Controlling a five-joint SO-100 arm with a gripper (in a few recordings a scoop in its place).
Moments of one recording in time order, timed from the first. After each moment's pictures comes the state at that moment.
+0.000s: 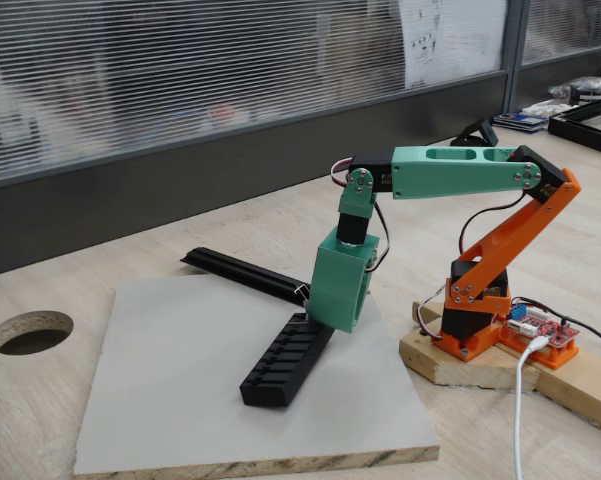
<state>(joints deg) 0.0 121.0 129.1 73.7 197.5</state>
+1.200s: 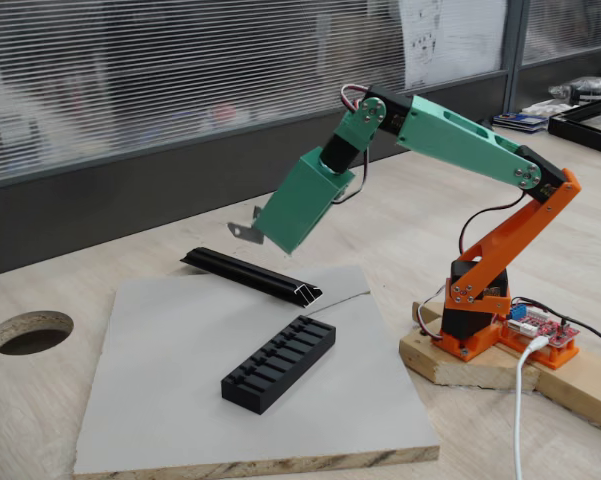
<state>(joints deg) 0.0 121.0 101.9 73.8 197.5</state>
